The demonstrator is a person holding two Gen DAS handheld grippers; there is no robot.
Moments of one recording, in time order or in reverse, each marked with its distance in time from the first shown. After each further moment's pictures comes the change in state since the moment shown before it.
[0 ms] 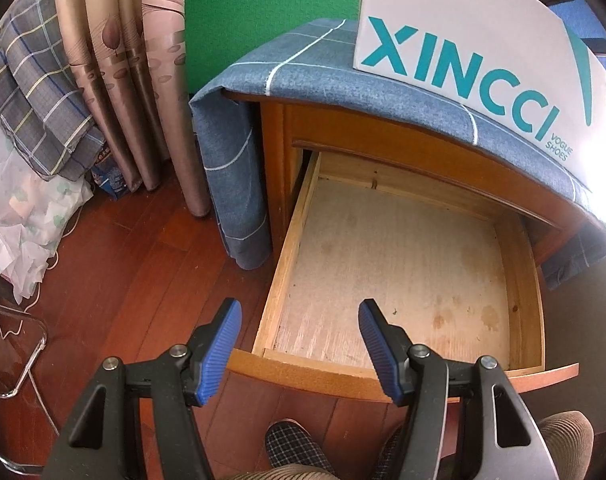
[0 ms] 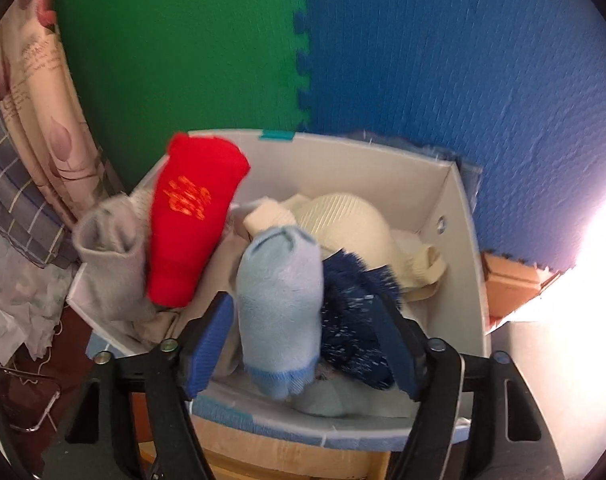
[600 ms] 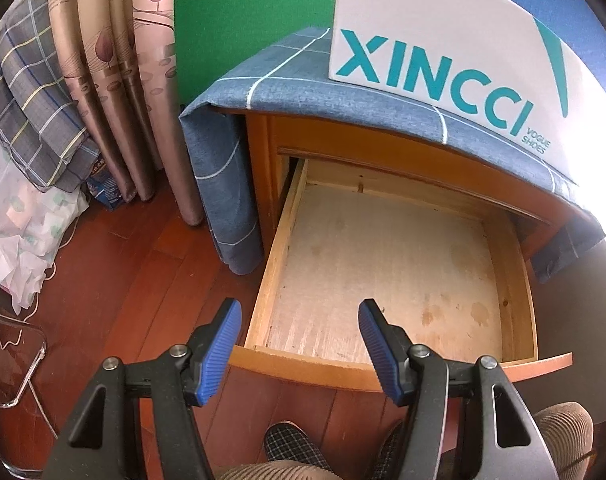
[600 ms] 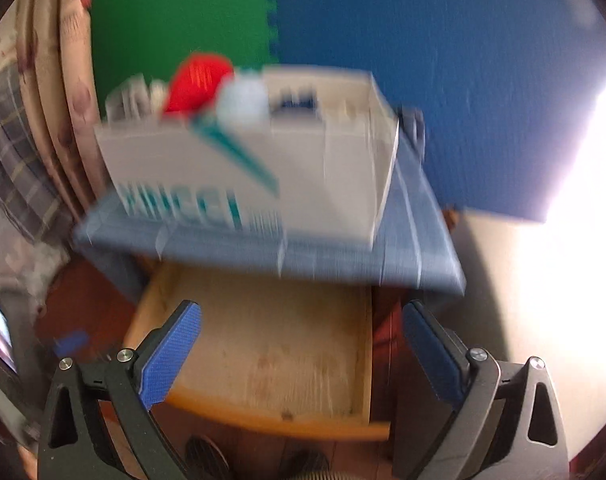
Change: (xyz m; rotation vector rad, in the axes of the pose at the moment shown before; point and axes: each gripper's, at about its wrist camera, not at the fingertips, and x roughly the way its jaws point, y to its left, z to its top) left arm -0.014 -0.008 -0.004 0.037 -0.030 -0.016; right arm -0.039 -0.023 -0.185 0.039 -0.048 -0.072
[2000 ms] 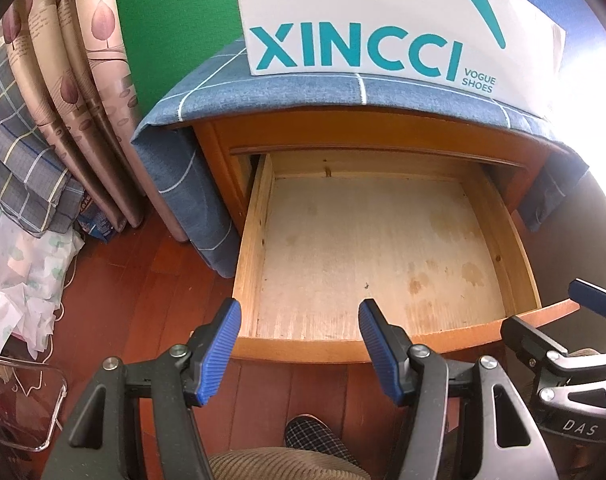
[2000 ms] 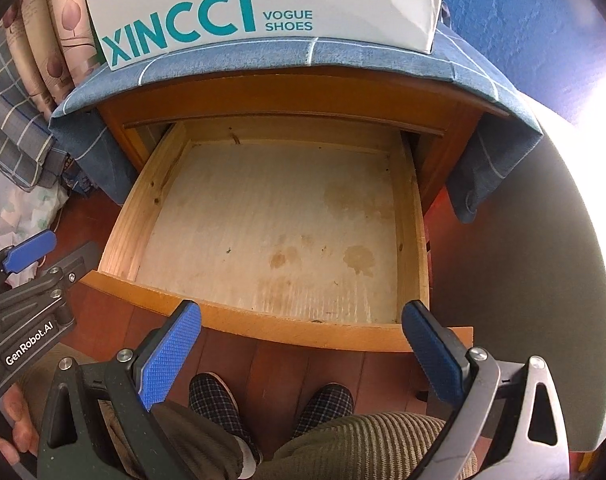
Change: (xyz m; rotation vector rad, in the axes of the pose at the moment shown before) left arm -0.006 -0.039 -0.016 0.186 0.002 0.008; right arm 0.064 0.018 -0.085 0.010 0.232 0.049
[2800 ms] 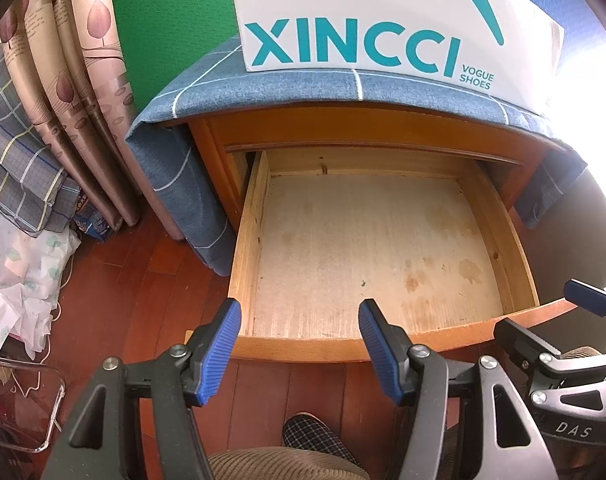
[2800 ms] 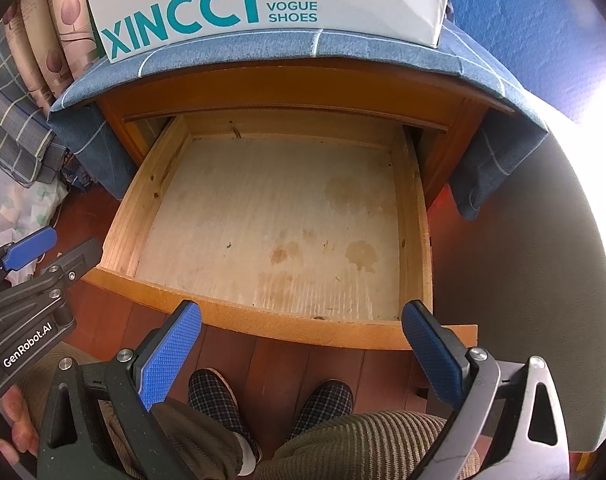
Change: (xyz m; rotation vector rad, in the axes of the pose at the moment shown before) left arm 0.002 -0.001 0.000 0.002 0.010 -0.013; right arm 0.004 0.003 -0.001 -0.008 0.019 0.000
